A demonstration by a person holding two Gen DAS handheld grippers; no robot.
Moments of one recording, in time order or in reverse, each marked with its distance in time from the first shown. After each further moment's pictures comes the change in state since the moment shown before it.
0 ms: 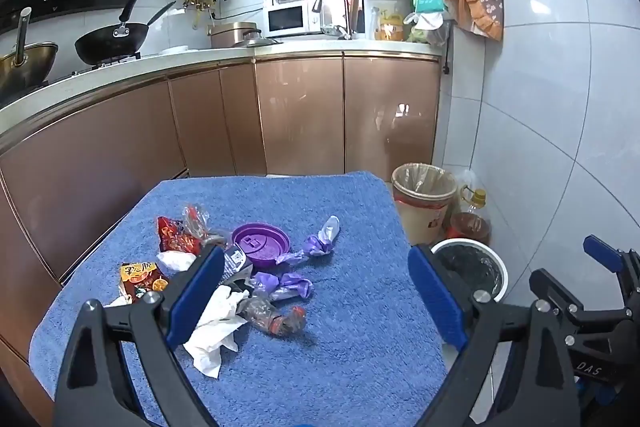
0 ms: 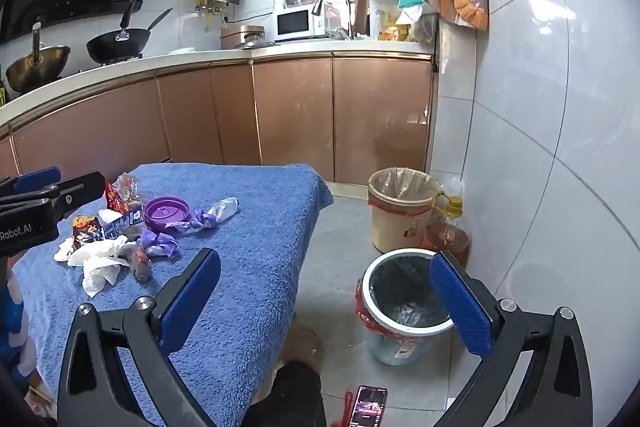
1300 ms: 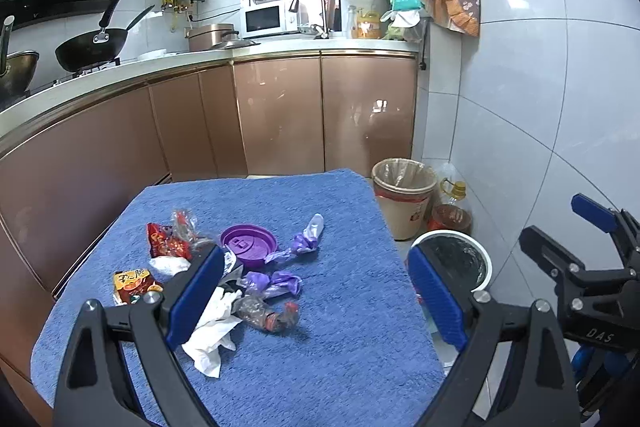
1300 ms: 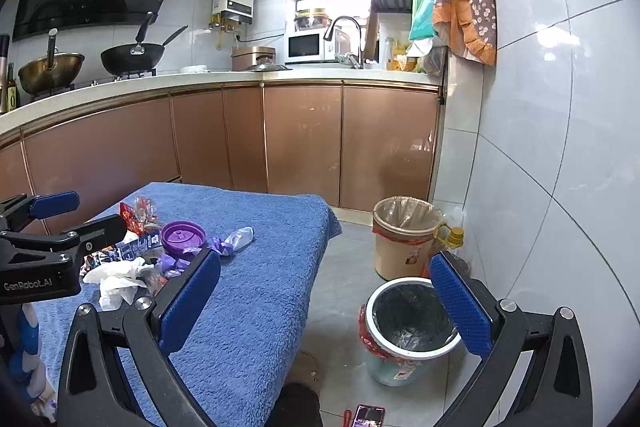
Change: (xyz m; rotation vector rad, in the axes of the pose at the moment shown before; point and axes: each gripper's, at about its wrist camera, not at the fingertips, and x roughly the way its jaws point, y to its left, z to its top) left arm -0.010 0.002 0.003 0.048 0.014 -0.087; right arm -0.019 0.009 0.027 -0.029 -0.073 0.029
